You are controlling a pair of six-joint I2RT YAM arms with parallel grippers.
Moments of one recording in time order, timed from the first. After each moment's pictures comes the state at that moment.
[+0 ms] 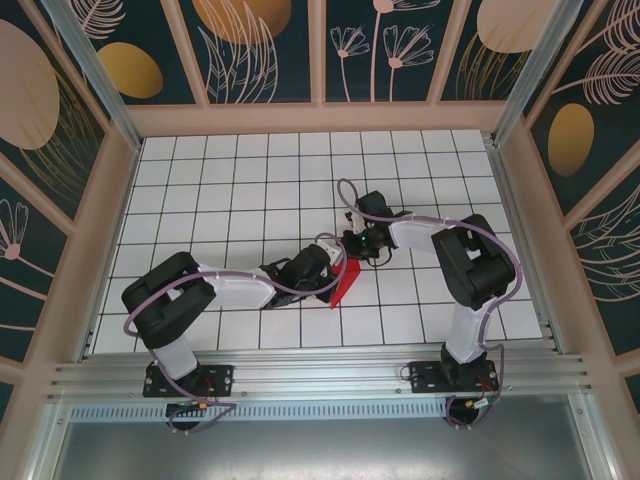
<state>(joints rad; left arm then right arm) -0.95 1.73 0.78 0.15 0.02 -0.44 0.52 1.86 1.03 -0.29 -0.43 0.44</state>
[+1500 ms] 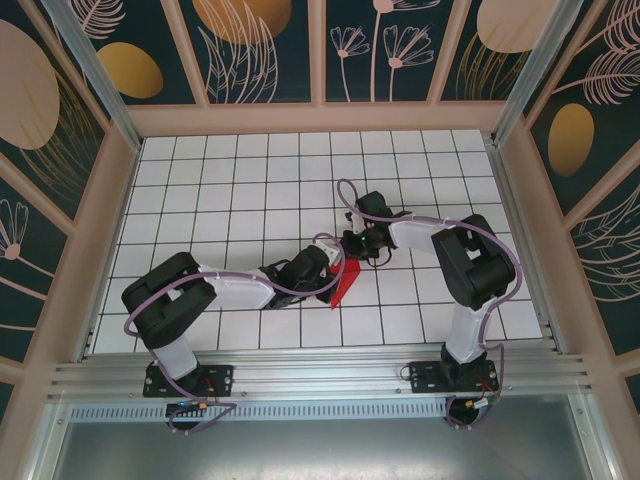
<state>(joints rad) -0.95 1.73 0.76 0.18 0.02 -0.47 0.52 1.86 1.03 -0.29 -0.43 0.45</state>
